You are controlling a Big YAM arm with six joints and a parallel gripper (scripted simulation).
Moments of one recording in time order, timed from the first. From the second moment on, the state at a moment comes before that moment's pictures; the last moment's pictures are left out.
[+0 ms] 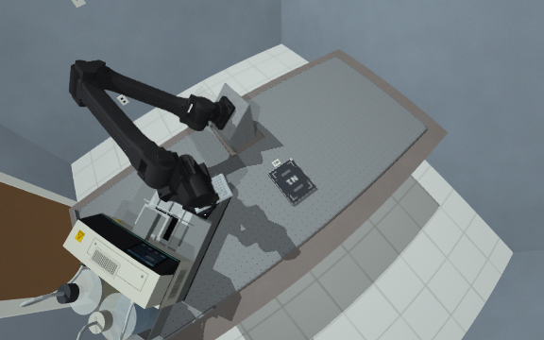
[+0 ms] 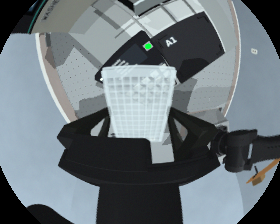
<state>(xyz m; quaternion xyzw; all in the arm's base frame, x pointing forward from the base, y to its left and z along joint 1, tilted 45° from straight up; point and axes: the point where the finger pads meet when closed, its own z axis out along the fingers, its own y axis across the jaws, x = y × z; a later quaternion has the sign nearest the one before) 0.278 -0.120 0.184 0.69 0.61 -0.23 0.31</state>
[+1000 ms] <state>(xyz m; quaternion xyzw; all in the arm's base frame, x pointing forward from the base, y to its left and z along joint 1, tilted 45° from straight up) 0.188 -0.159 0.240 0.86 0.35 -0.11 0.37</state>
